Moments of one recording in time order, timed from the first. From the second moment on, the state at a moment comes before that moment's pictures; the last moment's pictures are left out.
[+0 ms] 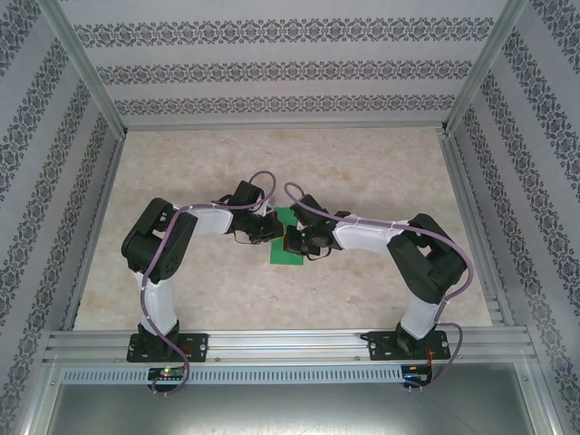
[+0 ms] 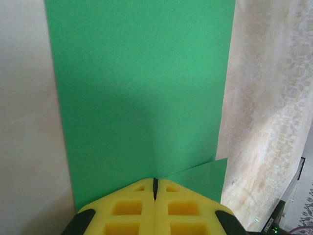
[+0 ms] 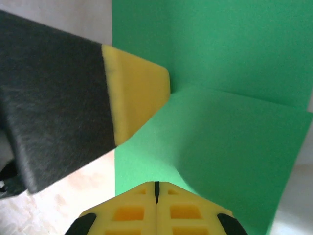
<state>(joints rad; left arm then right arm) -0.45 1.94 1.03 -0.12 0.59 -0.69 0.72 1.77 0.98 -0.26 -0.28 0.86</state>
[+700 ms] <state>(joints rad) -0.45 1.94 1.03 -0.12 0.59 -0.69 0.69 1.69 0.78 -0.12 -0.31 0.84</state>
